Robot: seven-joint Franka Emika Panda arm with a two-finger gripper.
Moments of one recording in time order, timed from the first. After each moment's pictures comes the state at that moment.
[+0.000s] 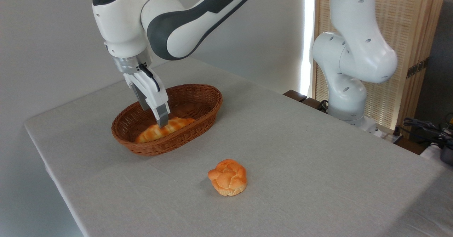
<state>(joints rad) -0.05 0.15 -0.30 -1.80 -0.28 1.90 0.56</state>
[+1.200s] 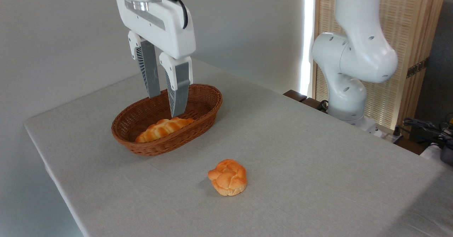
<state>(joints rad) -0.03 0.02 0.00 -1.53 -0.10 1.63 0.77</state>
